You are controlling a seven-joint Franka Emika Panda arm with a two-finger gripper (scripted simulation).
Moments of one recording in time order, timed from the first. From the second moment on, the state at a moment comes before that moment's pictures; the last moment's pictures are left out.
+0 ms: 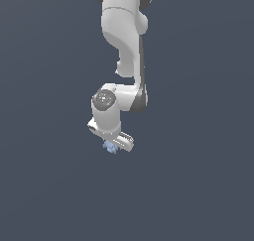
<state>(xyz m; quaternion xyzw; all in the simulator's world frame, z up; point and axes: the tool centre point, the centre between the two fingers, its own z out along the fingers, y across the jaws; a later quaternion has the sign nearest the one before) 0.036 -0.067 0.056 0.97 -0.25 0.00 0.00</state>
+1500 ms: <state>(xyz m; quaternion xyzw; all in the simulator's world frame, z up) 0.006 0.036 0.314 0.97 -0.25 0.00 0.00</state>
